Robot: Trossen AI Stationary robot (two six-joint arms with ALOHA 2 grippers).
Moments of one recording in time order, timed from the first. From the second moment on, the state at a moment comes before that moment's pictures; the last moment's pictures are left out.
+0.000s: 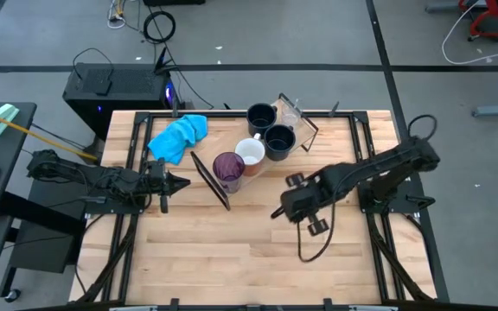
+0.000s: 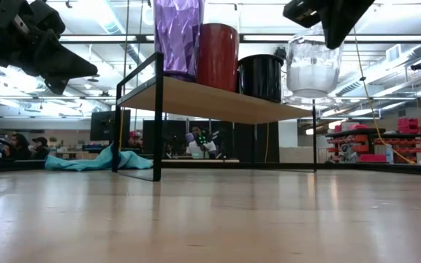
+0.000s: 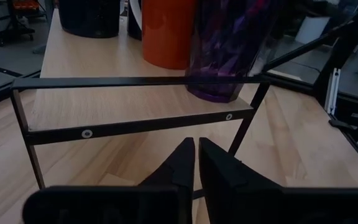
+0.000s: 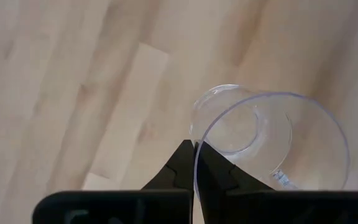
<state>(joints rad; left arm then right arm) -0.27 0.29 0.16 -0.07 -0.46 -0.30 0.32 1.59 1.47 -1.22 0.07 -0.06</state>
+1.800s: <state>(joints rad) -0.27 0.29 0.16 -0.07 -0.46 -0.30 -0.39 1.39 1.43 -1.27 0.10 -0.65</state>
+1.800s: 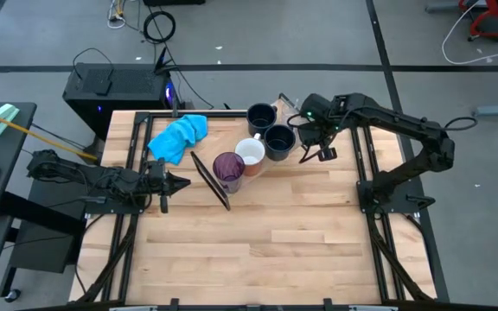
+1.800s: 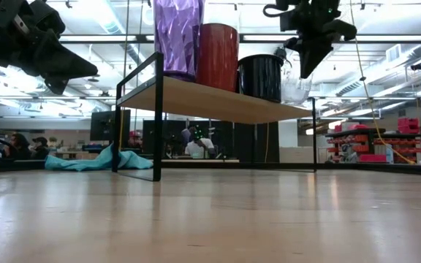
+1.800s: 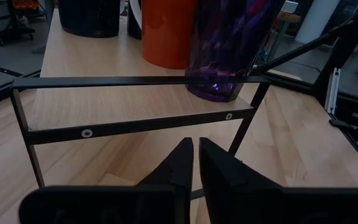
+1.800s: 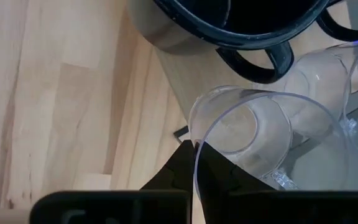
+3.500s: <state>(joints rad) -0.27 0.29 0.16 -0.07 -0.46 -0.30 -0.43 1.39 1.43 -1.17 0.15 -0.65</state>
